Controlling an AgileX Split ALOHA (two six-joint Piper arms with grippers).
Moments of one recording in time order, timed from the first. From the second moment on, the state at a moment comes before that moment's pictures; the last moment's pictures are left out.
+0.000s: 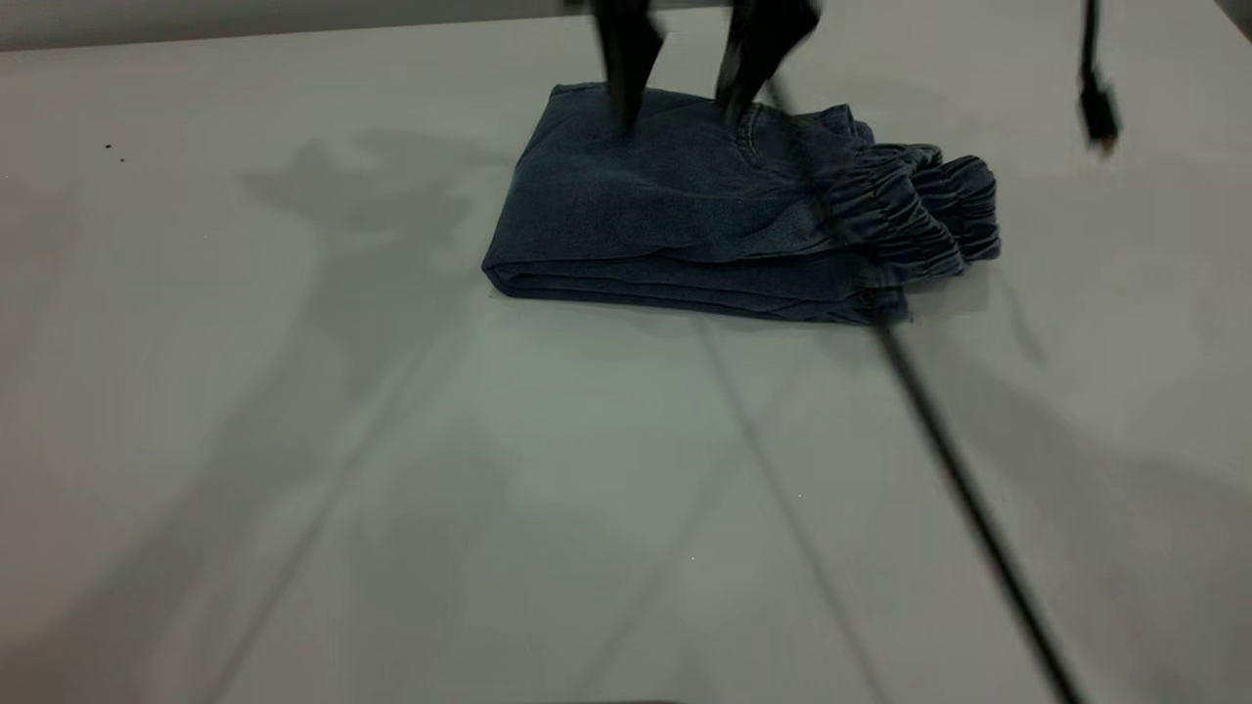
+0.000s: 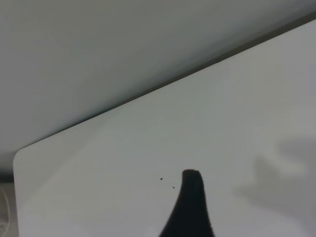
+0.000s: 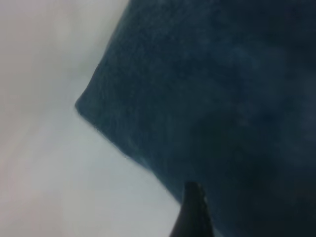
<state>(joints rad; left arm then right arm) -0.42 1.91 -1.88 0.56 0.93 -0.19 0.48 2.38 -1.97 0.22 1.03 0.10</state>
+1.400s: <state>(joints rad) -0.42 1.91 -1.88 0.55 0.93 -0.19 0.58 2.47 -1.98 0.07 0.90 0.33</state>
